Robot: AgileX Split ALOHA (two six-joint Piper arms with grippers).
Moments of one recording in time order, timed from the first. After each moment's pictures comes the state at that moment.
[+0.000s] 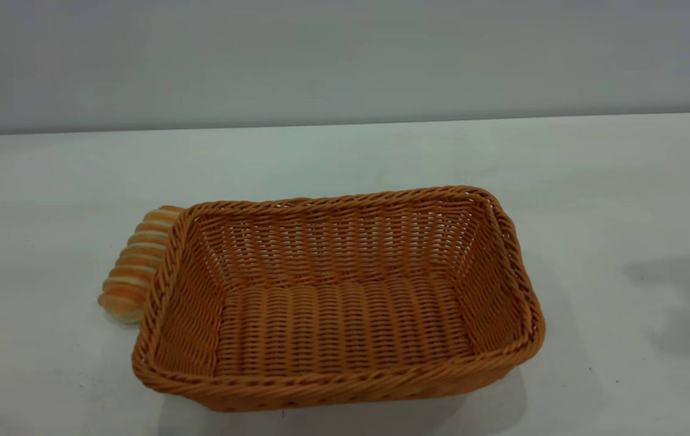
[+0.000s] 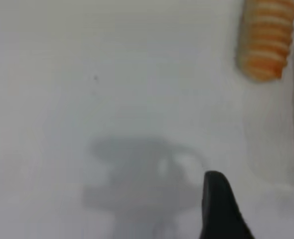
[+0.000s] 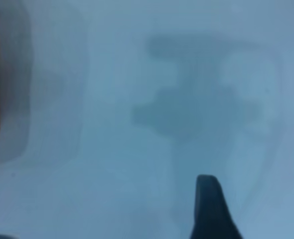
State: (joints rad) left arm -0.04 0.99 -0.66 0.09 0.69 -0.20; right arm 0.03 1.51 -1.20 -0.02 1.03 -0.08
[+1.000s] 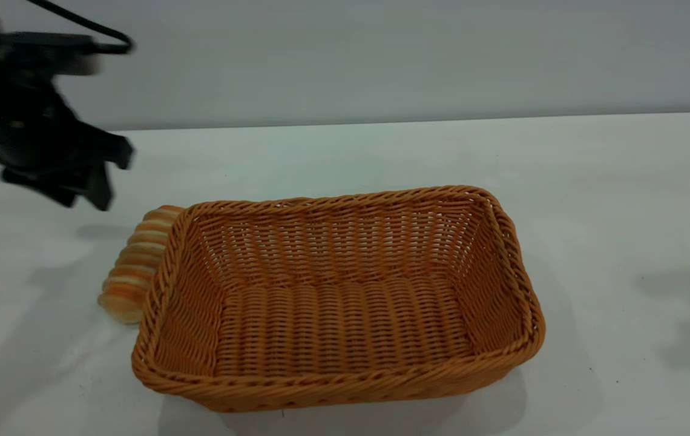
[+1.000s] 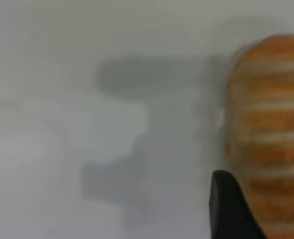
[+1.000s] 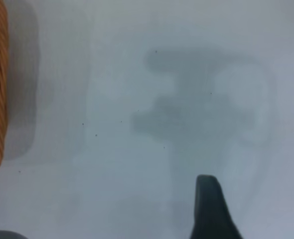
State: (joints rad) left arm -0.13 2.04 -1.14 0.07 0.25 -0.05; right arm 0.03 1.45 -1.20 -0.02 1.06 -0.07
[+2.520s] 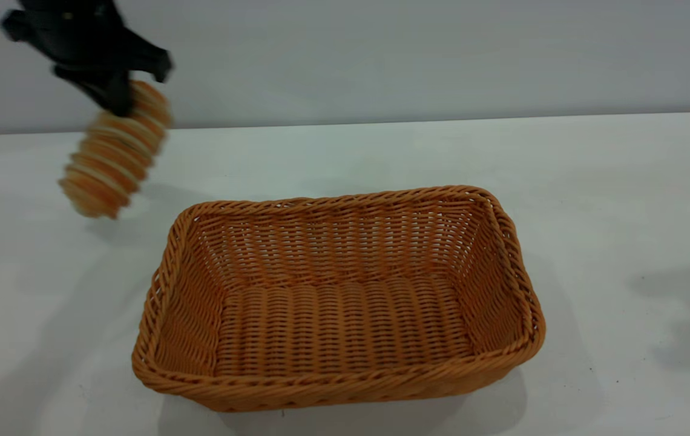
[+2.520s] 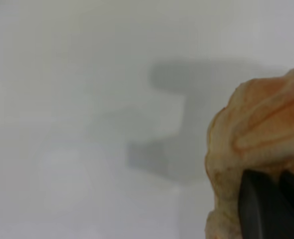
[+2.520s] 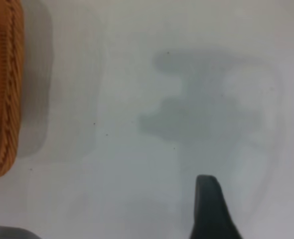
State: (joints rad) left arm -0.23 2.09 -1.53 0.16 0.61 0.03; right arm 0.03 1.45 -1.20 0.02 1.05 -0.09
